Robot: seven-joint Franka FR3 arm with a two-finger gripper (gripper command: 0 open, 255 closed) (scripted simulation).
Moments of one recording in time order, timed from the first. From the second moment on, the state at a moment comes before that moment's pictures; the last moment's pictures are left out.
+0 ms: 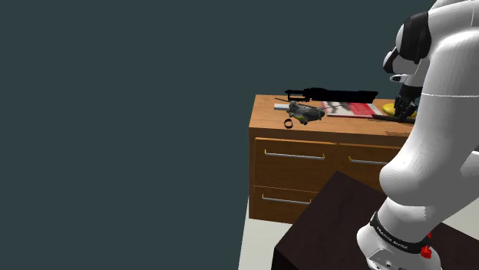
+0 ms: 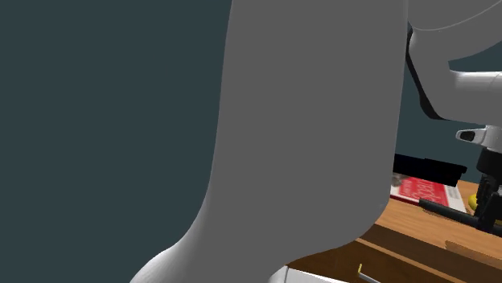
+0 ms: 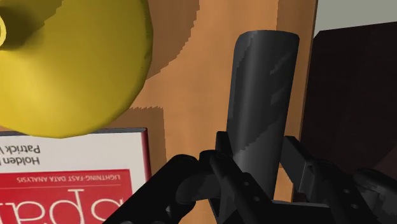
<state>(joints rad) -0.58 0.30 -0.79 -1.95 0.20 2.08 -2.03</state>
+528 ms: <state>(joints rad) -0.60 0.36 -0.77 -1.97 0.25 2.15 -2.06</state>
